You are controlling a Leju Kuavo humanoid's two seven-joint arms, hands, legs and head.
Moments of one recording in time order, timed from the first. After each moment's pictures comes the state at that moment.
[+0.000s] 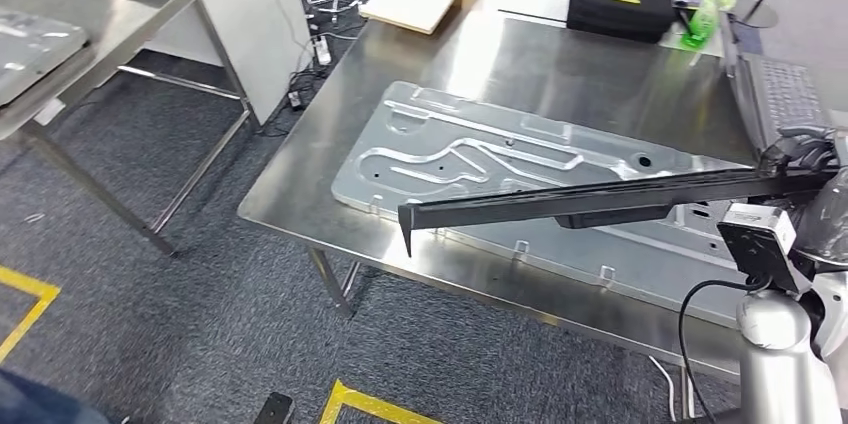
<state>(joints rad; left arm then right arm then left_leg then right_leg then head) -0.15 -0.17 0.76 -0.22 -1.00 0.08 -0.44 -0.27 -0.24 -0.24 -1.70 0.54 -0.56 -0.38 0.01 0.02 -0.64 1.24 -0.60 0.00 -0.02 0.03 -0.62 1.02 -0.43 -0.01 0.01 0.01</state>
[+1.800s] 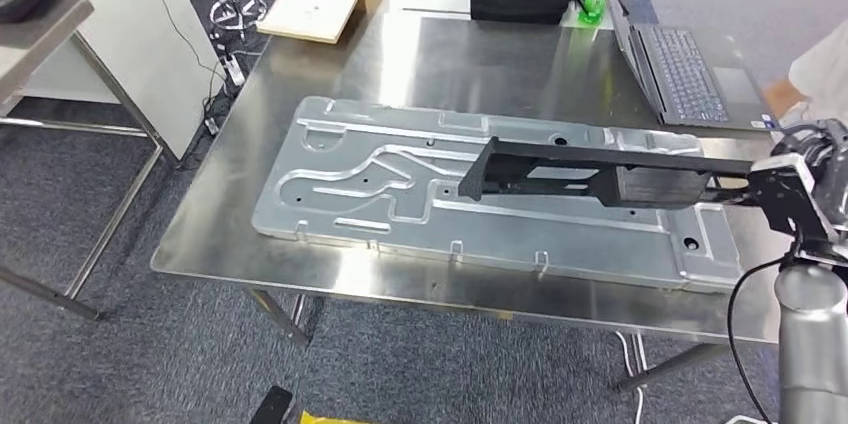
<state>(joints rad) -0.16 -0.17 0.73 -0.22 -1.01 0.04 -0.46 -0.42 -0.36 -0.29 -1.34 0.54 -0.36 -0.31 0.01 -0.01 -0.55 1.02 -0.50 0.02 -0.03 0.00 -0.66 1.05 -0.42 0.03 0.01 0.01</state>
